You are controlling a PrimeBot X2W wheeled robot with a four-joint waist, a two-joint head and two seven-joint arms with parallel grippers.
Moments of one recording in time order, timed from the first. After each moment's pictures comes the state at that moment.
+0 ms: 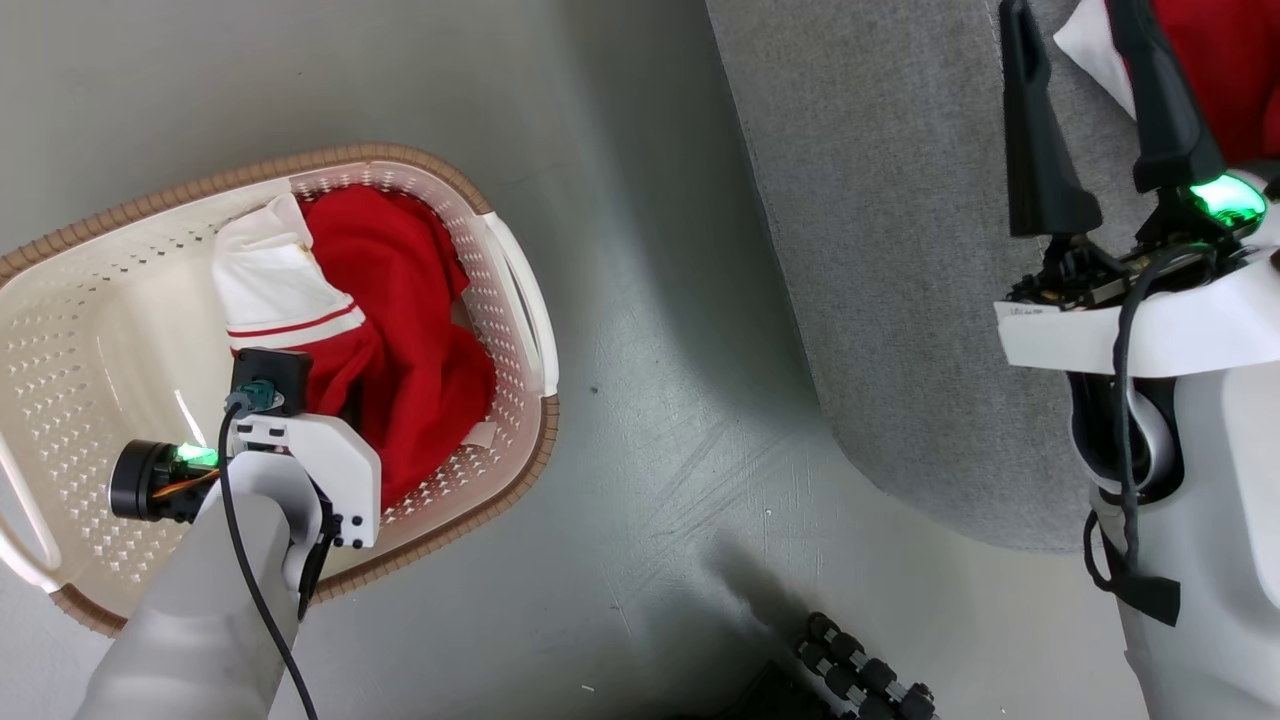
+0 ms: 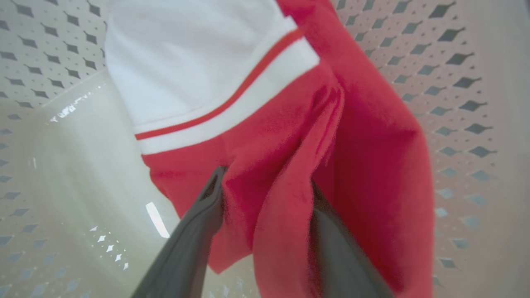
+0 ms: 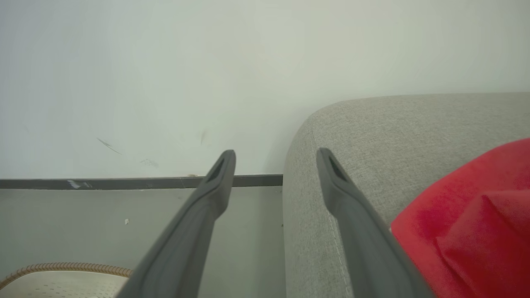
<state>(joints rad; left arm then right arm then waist) -0.76 0.13 -0.51 1.02 -0.47 0.05 -0.09 -0.54 -0.04 0.06 -0.12 0.21 0.13 -0.25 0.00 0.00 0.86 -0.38</state>
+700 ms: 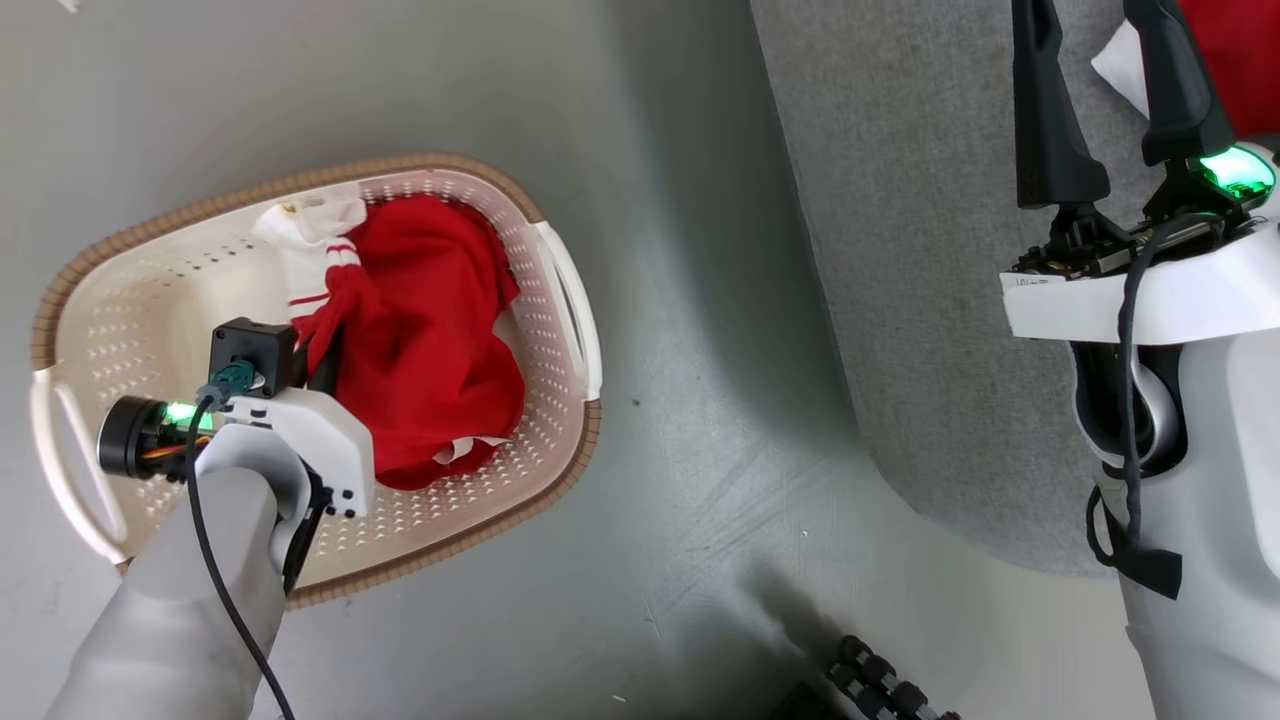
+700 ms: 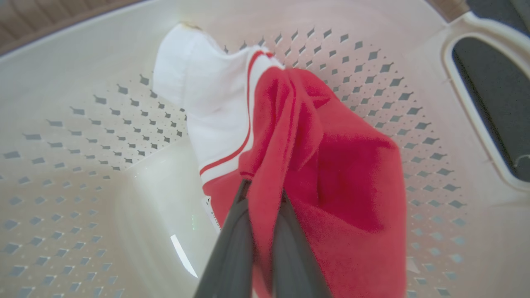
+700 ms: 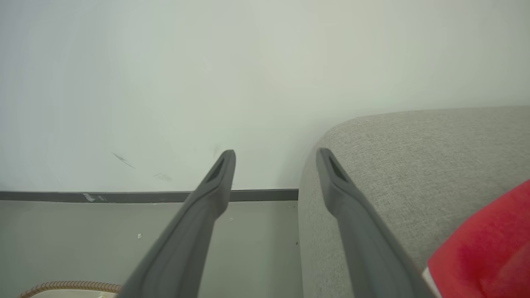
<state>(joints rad) -0.78 0.15 -0.51 0.97 -0.46 0.00 -0.21 -0.58 -0.04 0.05 -0.07 0.21 0.13 -0.26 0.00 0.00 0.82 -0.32</state>
